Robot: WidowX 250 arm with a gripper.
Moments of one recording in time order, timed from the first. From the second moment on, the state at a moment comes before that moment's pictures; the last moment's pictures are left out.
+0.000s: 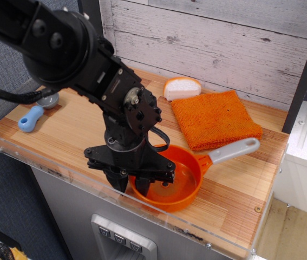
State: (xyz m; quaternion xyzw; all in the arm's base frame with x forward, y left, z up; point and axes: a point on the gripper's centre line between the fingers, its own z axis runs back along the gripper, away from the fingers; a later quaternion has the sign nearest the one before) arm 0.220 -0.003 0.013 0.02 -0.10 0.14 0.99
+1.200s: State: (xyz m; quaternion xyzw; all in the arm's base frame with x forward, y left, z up) arm 0.227 -0.029 0.088 -0.03 -0.15 0.12 0.98
